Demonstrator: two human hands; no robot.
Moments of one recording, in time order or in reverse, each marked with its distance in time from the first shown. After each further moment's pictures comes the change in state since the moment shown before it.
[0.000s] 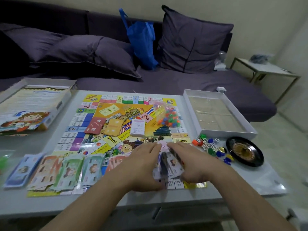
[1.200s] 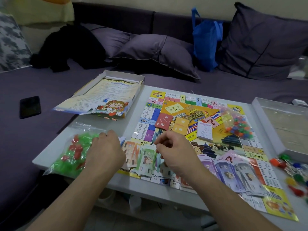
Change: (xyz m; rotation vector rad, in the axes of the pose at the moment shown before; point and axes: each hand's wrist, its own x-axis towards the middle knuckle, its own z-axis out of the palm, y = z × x) left_hand -0.158 -0.184 -0.036 -0.001 0.401 -0.998; right_hand 0.077 -0.239 0.029 0.857 0.274 -0.149
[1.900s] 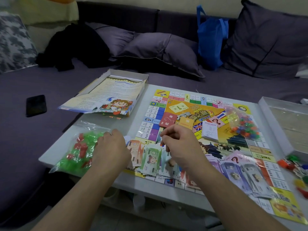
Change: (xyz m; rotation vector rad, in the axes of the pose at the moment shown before) left_hand -0.004 0.003 -0.003 -0.014 -0.020 -0.015; right_hand 0.011 -0.005 0.001 0.189 0.056 0.029
